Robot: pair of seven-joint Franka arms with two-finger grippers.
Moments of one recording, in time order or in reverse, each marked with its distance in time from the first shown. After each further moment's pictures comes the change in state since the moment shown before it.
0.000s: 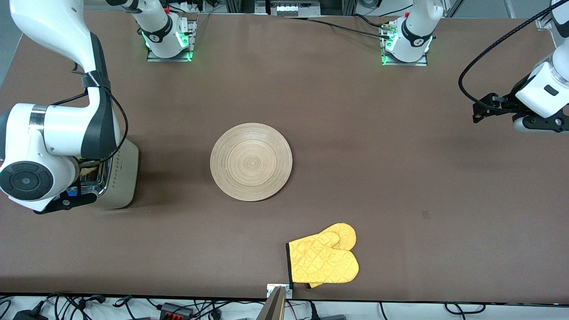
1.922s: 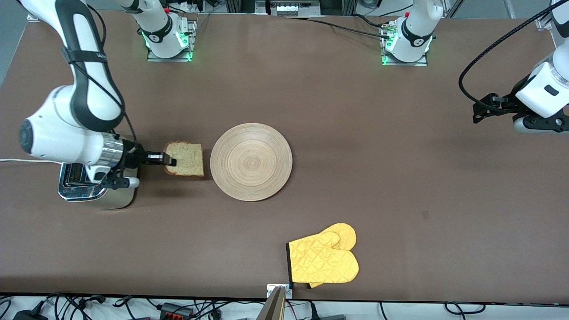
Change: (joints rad) left arm 0.000 0.000 0.000 0.000 0.000 0.004 0.000; right arm 0.026 -0.295 -0.003 -0.613 0.901 0.474 0.081
